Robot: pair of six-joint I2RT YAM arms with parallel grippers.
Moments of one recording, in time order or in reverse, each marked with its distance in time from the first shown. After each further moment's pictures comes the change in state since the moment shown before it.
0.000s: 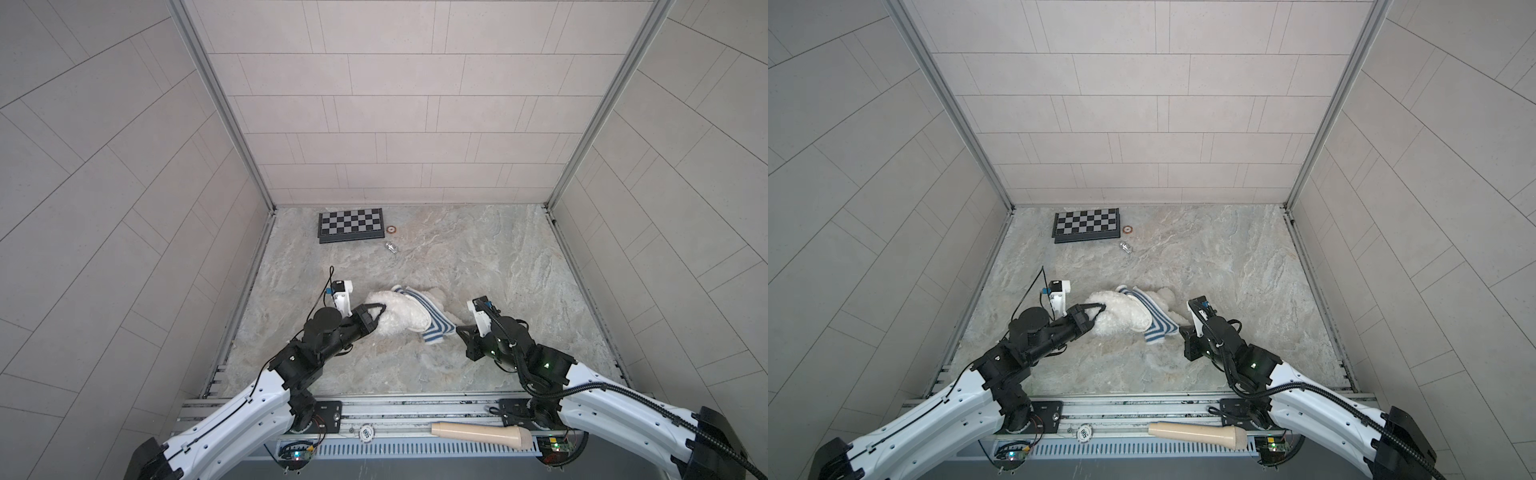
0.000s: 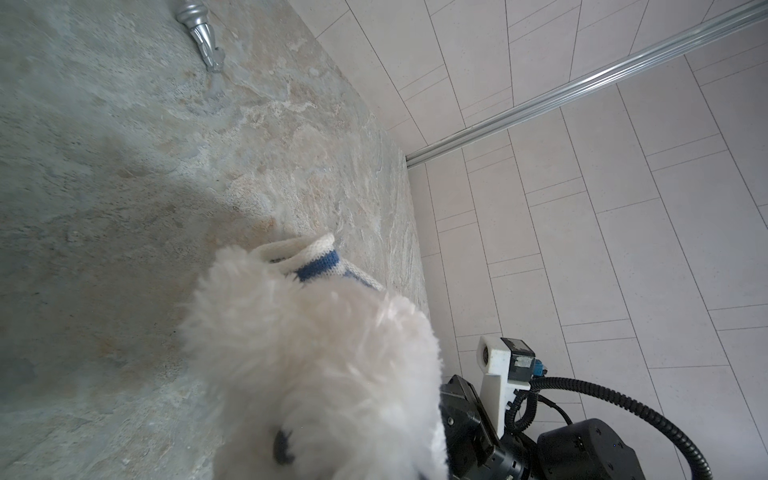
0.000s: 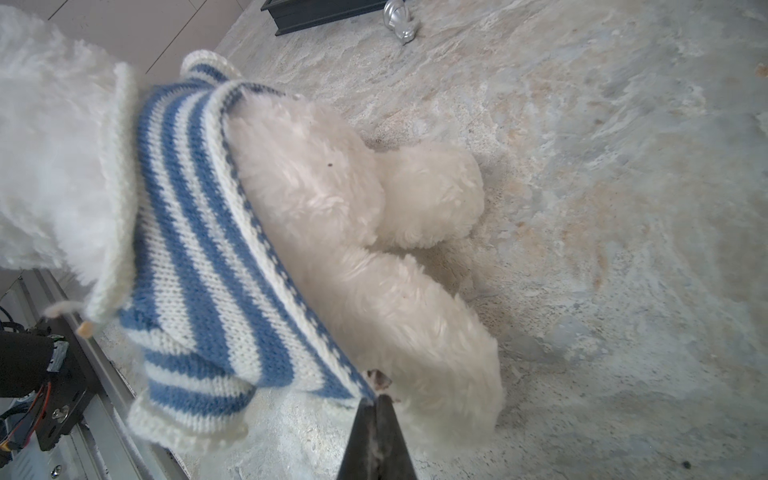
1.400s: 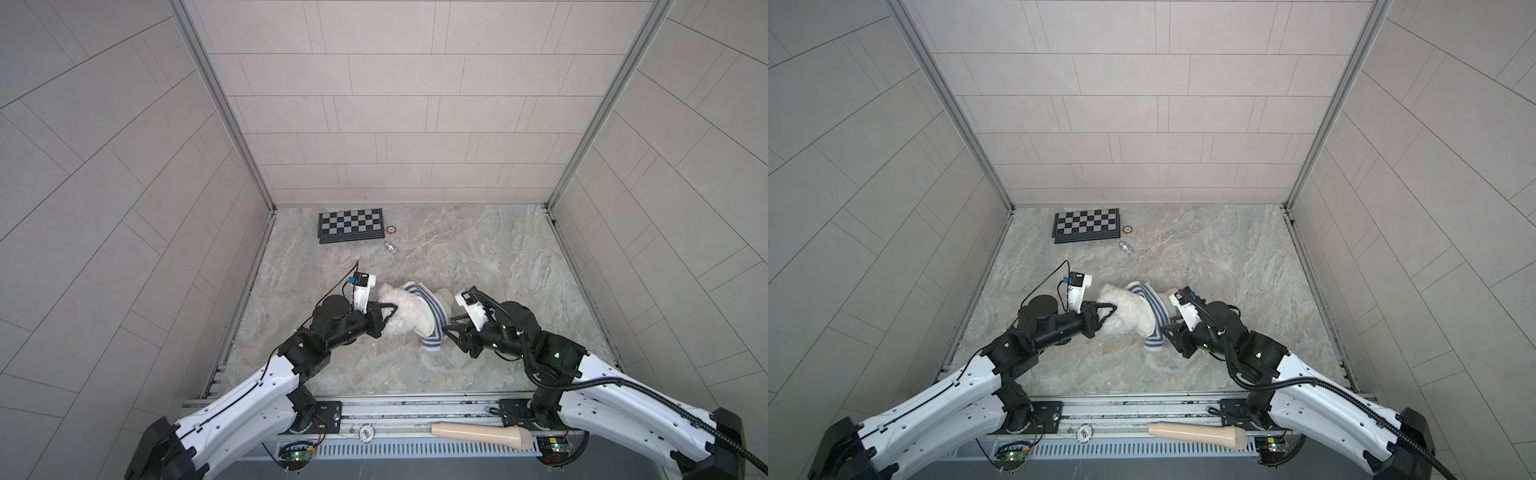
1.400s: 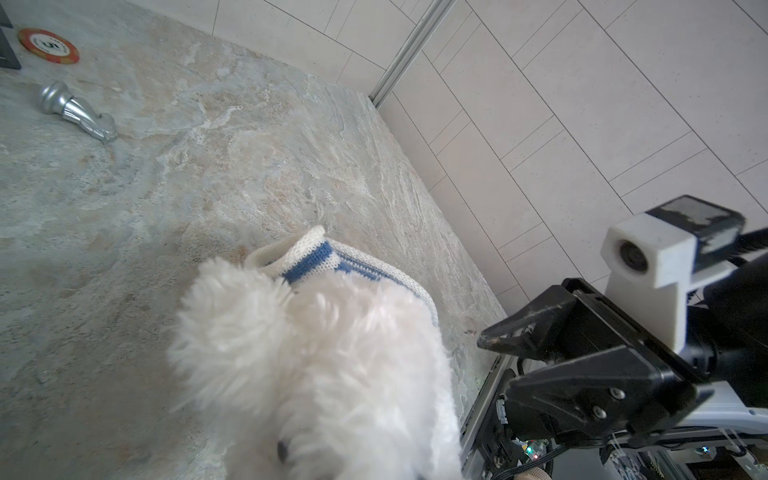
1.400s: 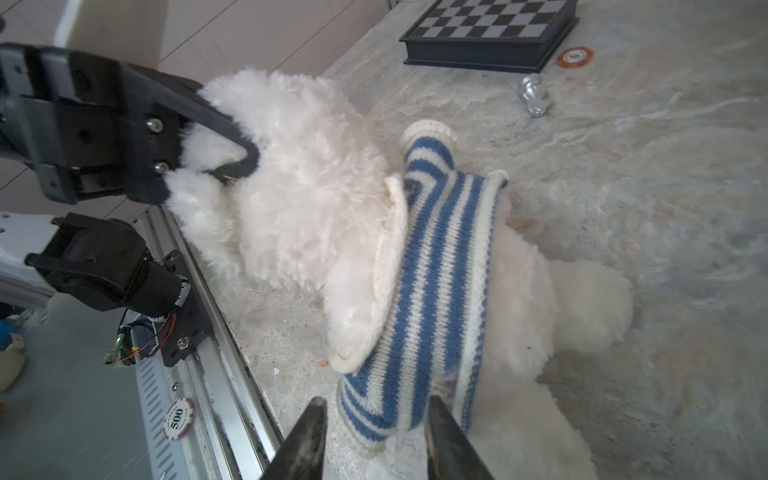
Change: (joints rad) left arm 0.004 0.138 0.081 0.037 0.169 0.477; right arm -0.004 0.027 0.244 -0.148 -0.185 -0.174
